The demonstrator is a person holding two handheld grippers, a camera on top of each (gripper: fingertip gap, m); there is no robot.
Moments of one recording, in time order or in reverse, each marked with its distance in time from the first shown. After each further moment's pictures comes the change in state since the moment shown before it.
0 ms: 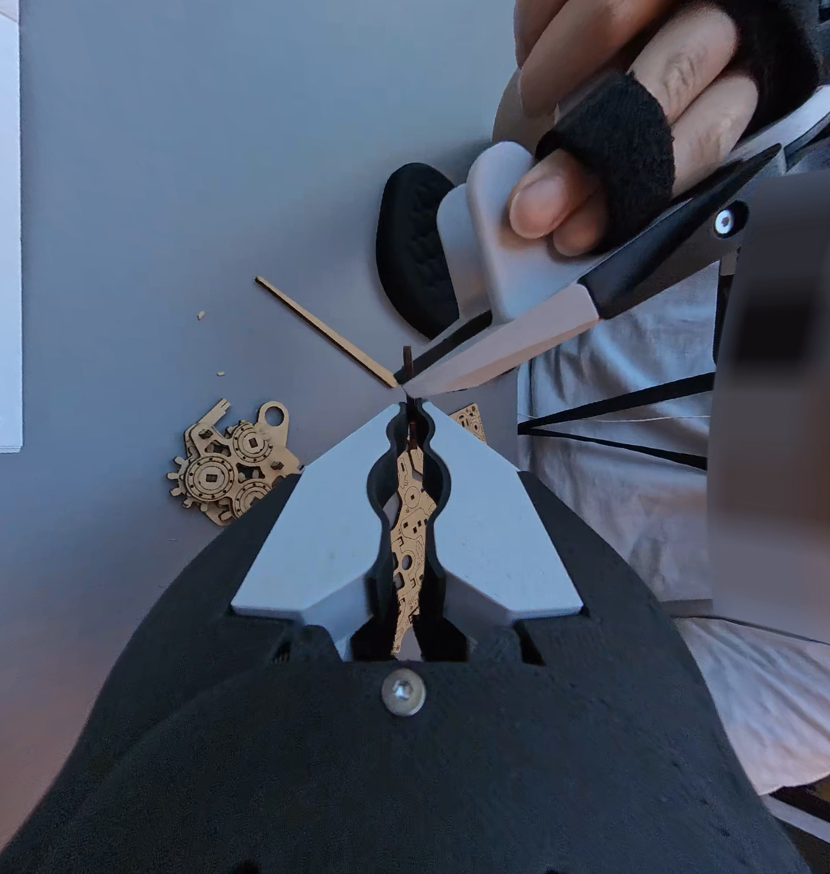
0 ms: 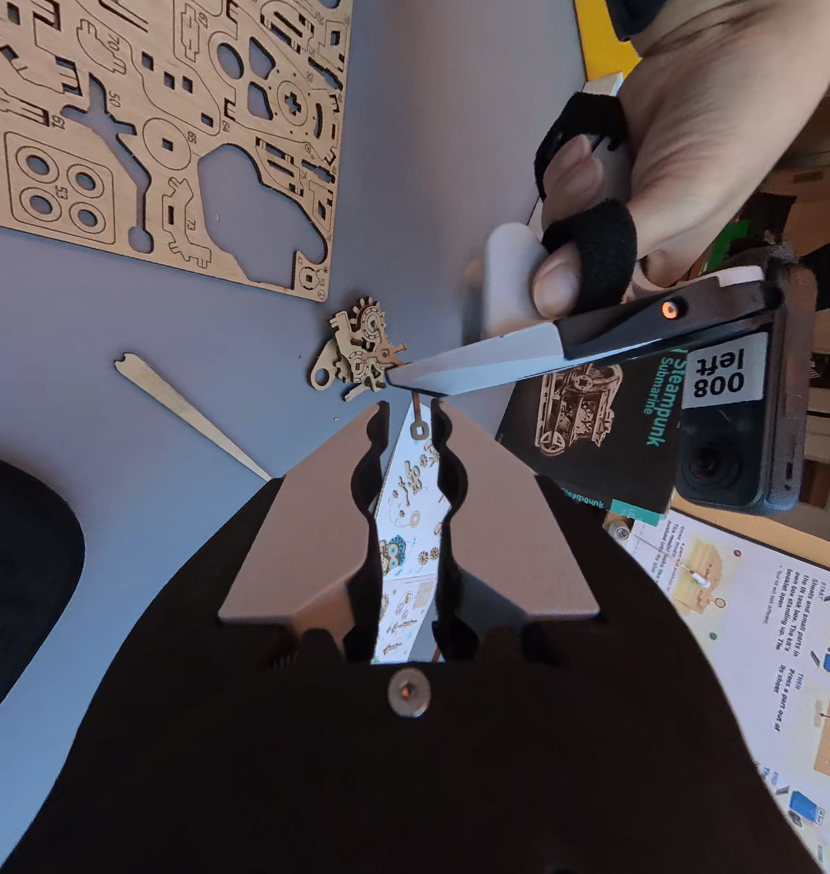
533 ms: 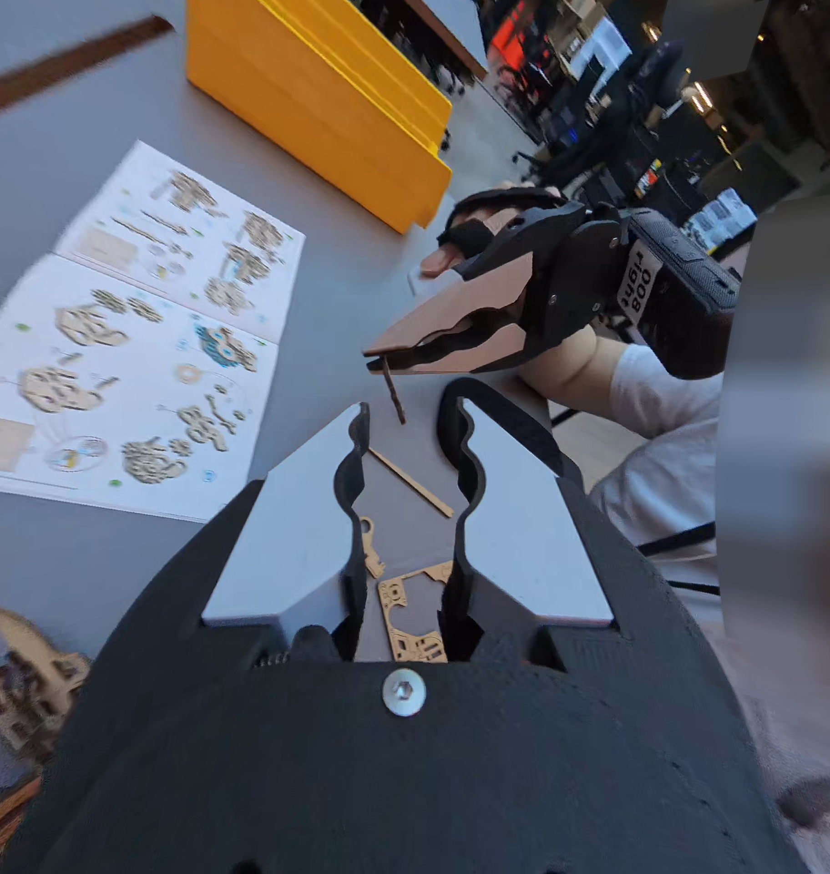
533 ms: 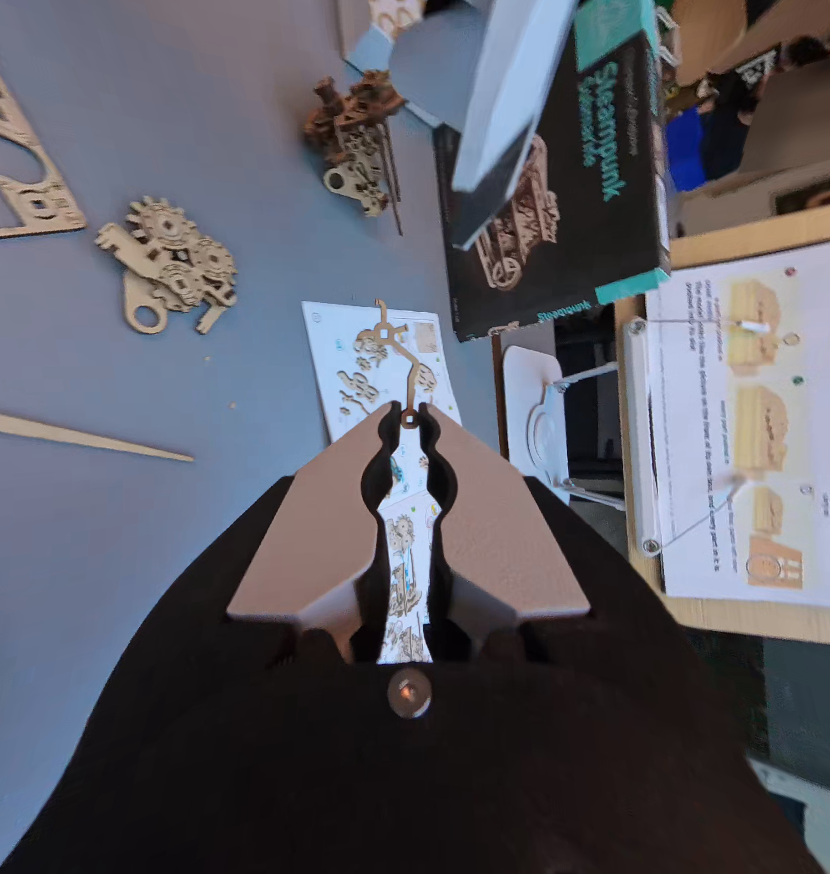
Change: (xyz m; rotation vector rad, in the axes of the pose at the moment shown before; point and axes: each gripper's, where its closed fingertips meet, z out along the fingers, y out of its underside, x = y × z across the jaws) left arm -0.005 -0.068 -0.077 0.483 -0.155 0.125; right arm 0.041 0.089 -0.007 -0.124 0.169 0.496
